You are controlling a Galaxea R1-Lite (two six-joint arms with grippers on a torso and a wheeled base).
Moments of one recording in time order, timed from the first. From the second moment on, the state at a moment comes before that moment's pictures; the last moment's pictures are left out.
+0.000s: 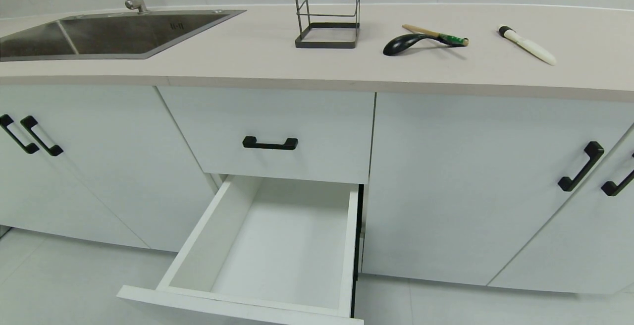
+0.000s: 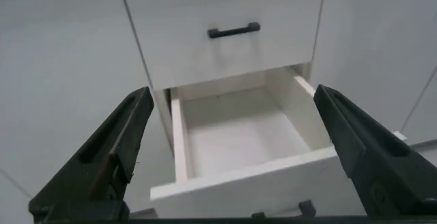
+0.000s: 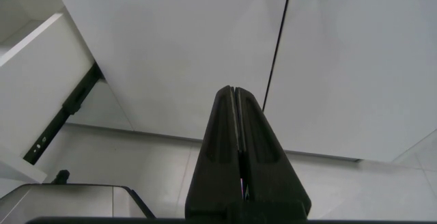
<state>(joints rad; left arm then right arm) -0.14 0.17 -0.02 -0.28 -0.14 0.08 0.00 0.00 0.00 0.00 0.02 -0.01</state>
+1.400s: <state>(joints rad) 0.00 0.00 0.00 0.00 0.04 -0.02 -0.01 0.00 0.00 0.00 0.02 -0.01</state>
